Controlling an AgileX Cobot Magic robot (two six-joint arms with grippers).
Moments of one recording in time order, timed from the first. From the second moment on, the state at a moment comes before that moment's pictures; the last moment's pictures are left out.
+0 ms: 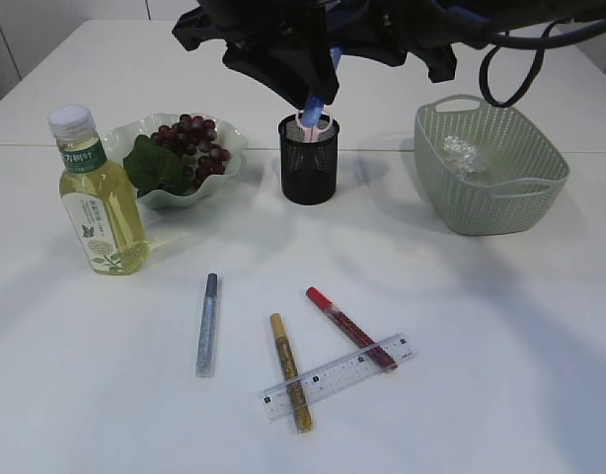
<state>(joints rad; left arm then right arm) -0.60 1.97 -2.06 -0.33 1.25 -0.18 0.26 1.72 -1.41 1.27 0.71 -0.57</state>
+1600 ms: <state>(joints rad) -0.60 1.97 -2.06 -0.31 1.25 -0.17 0.26 1.73 -1.42 1.27 0.72 -0.57</state>
